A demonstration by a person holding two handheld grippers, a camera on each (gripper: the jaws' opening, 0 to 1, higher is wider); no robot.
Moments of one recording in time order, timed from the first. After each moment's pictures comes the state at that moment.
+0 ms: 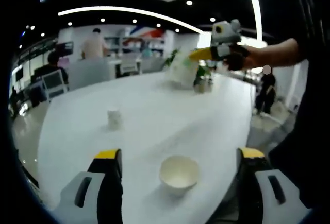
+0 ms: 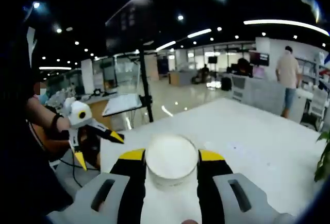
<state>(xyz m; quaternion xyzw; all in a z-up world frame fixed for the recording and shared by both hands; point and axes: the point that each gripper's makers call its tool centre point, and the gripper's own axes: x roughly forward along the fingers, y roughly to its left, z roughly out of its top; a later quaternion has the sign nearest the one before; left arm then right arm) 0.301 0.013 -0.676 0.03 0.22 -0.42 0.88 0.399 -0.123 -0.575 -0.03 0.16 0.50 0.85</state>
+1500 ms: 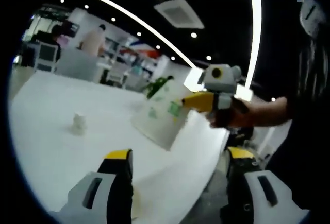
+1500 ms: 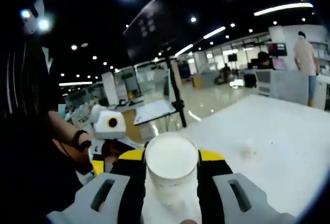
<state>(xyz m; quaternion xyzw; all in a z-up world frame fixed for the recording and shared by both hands) 0.283 -0.058 -0.621 -0.20 0.16 -0.48 0.84 0.336 -0.068 -0.577 0.03 0.16 0.58 0.80</state>
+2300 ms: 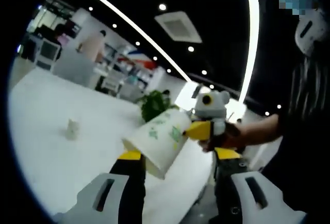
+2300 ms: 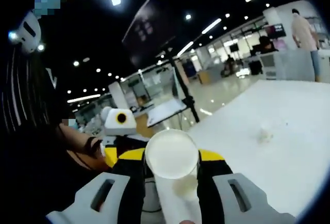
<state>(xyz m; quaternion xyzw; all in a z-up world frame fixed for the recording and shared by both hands) 0.283 -0.050 -0.596 -0.23 0.12 -0.49 0.83 0.316 -0.065 -0.592 0.10 0.21 0.61 0.76</state>
